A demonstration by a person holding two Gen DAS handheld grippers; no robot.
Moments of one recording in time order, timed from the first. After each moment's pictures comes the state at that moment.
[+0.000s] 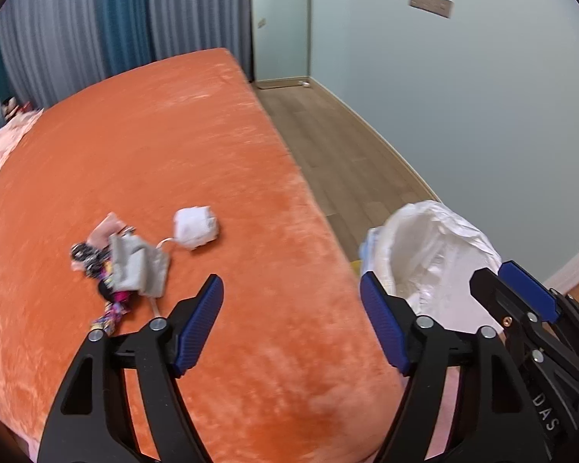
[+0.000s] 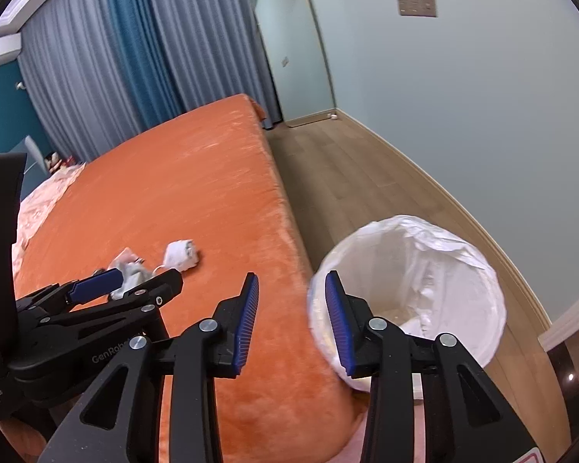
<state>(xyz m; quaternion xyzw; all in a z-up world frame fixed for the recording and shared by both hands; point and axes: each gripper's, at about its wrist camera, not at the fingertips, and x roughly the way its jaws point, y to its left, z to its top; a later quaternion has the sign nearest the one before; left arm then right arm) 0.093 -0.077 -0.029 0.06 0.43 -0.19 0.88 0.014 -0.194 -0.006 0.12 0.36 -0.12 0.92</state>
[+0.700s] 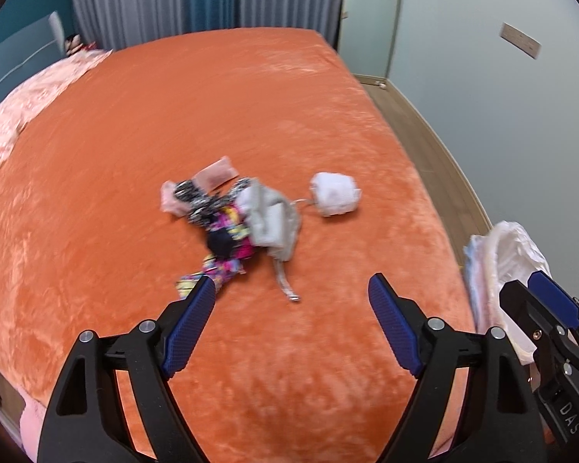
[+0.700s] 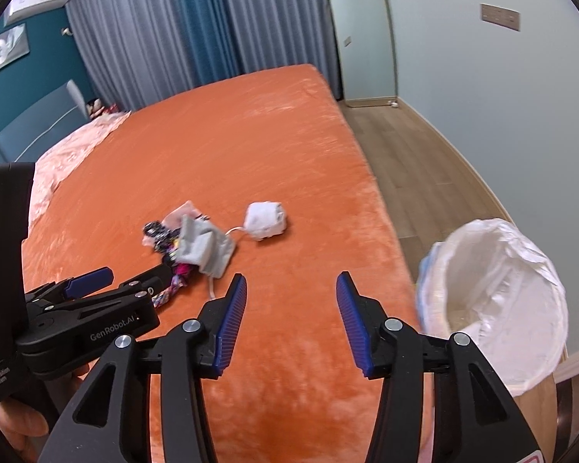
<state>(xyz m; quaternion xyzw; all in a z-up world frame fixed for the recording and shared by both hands) 0.119 0.069 -0.064 -0.01 0.46 -0.08 0.88 0.065 -0.084 -0.027 0.07 0.40 -0.03 0.91</state>
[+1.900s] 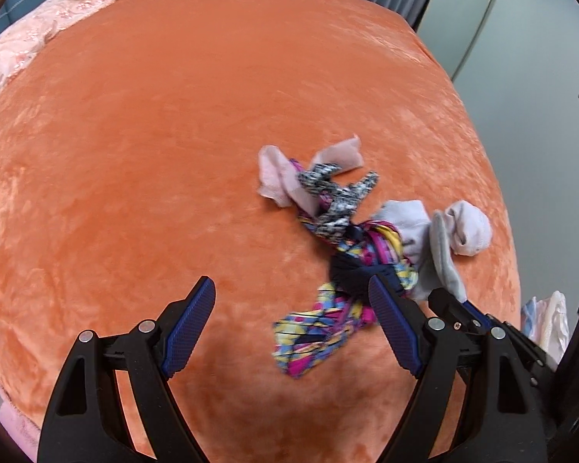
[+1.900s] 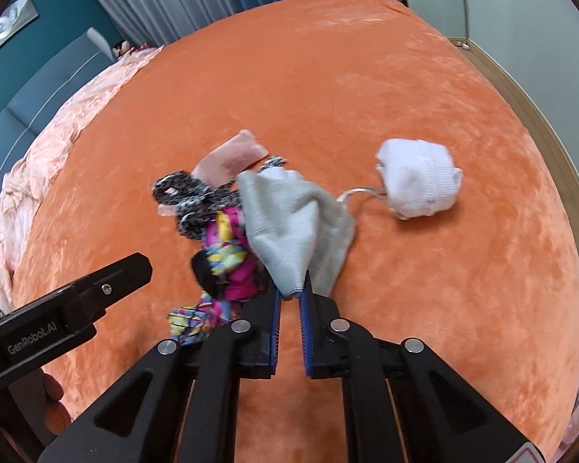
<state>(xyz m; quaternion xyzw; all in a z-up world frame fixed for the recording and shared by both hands) 0.211 0.183 -0.138 -0.12 0.53 -0.01 0.84 0.213 0.009 -0.154 0.10 0.51 0.07 0.85</state>
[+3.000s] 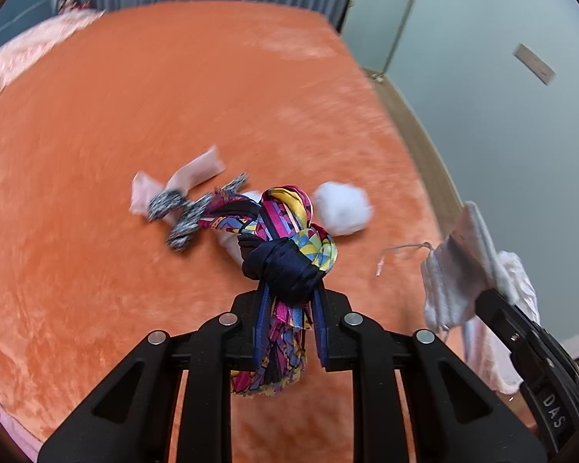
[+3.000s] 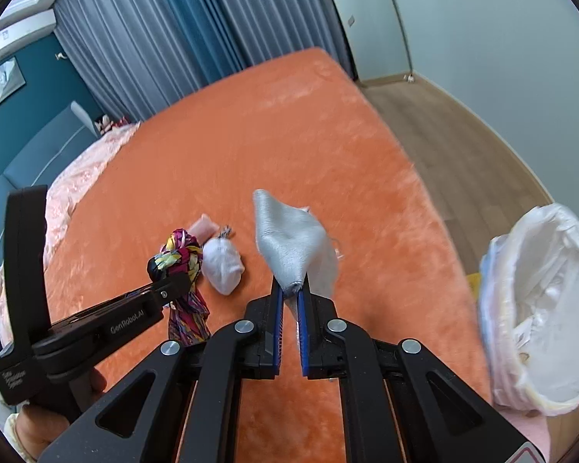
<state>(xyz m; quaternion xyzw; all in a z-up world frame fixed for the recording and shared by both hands) 0.177 0.068 -0.079 -0.06 0.49 -0.12 0.86 0.123 -0.091 -0.050 0.15 0.41 0.00 0.90</state>
